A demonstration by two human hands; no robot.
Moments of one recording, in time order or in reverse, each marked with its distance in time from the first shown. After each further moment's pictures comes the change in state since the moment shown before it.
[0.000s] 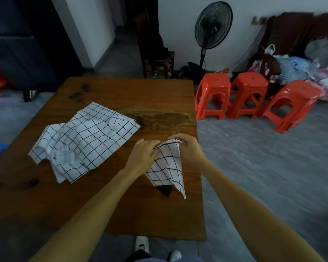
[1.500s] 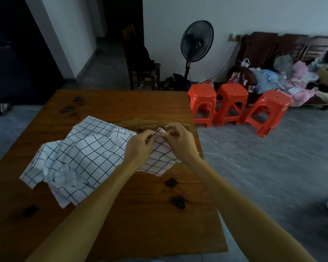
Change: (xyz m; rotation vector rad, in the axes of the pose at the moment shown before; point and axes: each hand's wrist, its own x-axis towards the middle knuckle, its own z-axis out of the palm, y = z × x) left_hand 0.036 -0.052 -0.083 -0.309 0.174 0.052; right_hand 0.040 -0.087 0.069 -0.241 0.245 -0.106
